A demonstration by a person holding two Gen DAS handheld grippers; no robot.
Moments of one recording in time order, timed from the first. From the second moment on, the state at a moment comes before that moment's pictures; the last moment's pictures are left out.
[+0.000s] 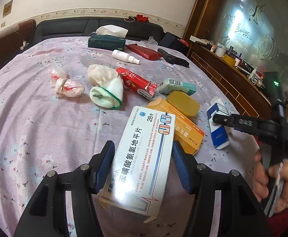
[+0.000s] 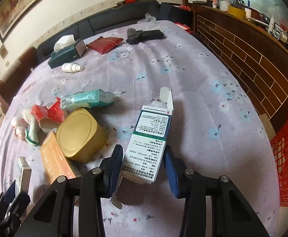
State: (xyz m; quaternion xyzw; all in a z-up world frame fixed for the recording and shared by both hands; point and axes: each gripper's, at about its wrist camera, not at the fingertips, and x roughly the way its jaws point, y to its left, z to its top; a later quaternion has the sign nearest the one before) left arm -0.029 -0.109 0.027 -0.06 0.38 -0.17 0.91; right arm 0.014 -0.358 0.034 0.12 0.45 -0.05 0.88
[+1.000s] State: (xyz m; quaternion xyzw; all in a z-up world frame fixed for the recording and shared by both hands) left arm -0.058 -0.123 0.013 -0.02 0.41 -0.15 0.90; right arm -0.068 -0.299 0.038 0.09 0.35 0.08 0.93
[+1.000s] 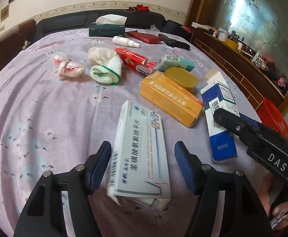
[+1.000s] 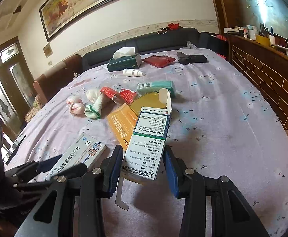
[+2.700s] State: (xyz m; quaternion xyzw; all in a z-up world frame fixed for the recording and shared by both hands) left arm -0.076 -0.119 0.052 0.02 0.31 -0.10 0.95; right arm -0.099 -0.281 0.061 0.04 0.32 0.09 0.94
